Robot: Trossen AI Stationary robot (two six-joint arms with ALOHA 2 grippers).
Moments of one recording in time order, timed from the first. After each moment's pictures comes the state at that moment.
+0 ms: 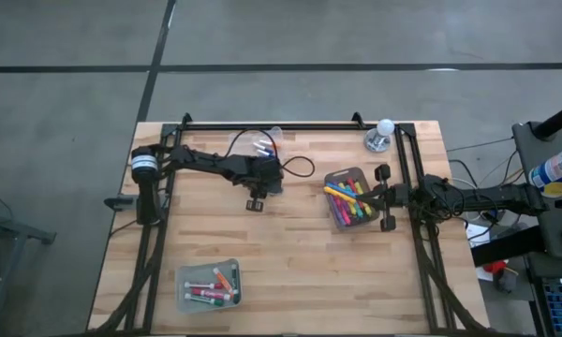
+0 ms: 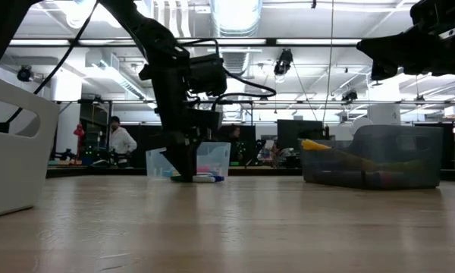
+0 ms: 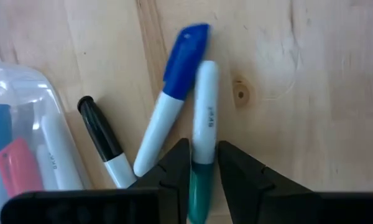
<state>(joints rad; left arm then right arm) 0.23 1.86 1.15 -0.52 -0.12 0.44 -0.04 0.33 0.01 0.44 -0.08 -0.11</state>
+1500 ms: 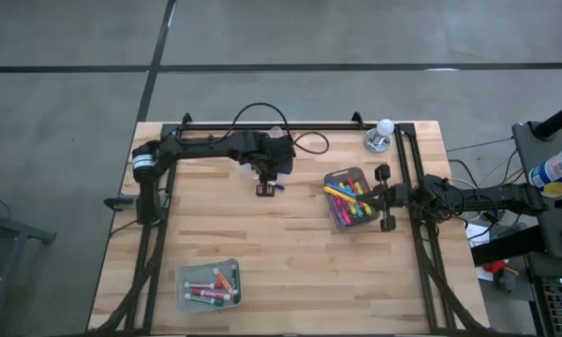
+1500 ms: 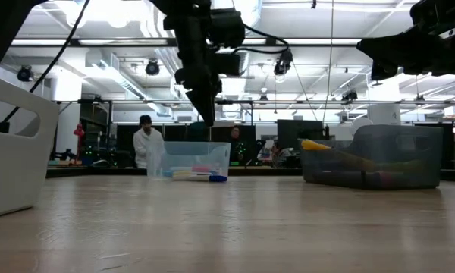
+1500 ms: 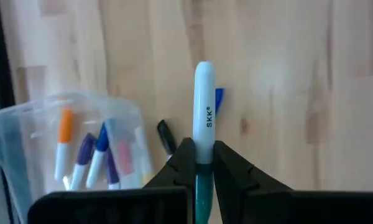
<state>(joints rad) 0.25 1.86 1.62 -0.97 -0.08 0.35 -0.04 0.33 0.01 0.44 -0.08 -0.11</state>
